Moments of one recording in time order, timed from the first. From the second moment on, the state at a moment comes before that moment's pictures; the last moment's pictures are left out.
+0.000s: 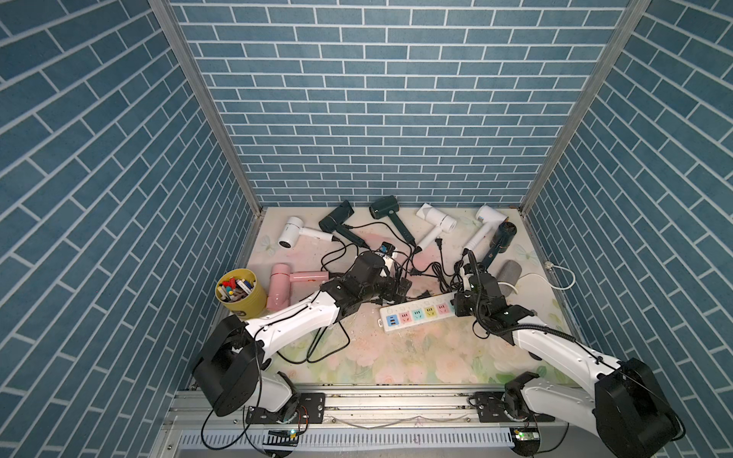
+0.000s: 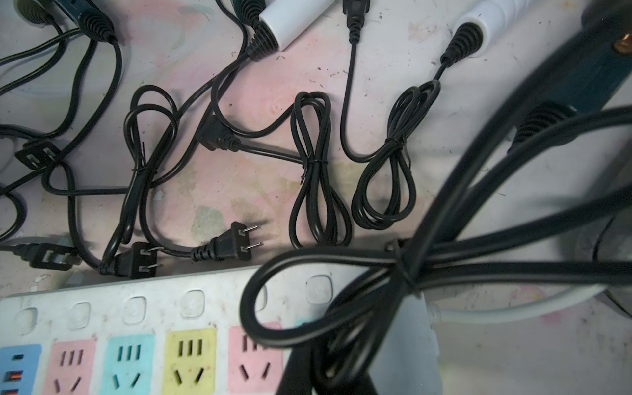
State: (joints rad) left arm -0.76 1.43 0.92 -0.06 0.04 -0.30; right arm 0.53 1.13 0.52 -0.20 0.11 0.30
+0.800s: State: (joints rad) left arm -0.76 1.43 0.91 -0.06 0.04 -0.30; right arm 0.64 1.20 0.56 -0.28 0.27 0.50
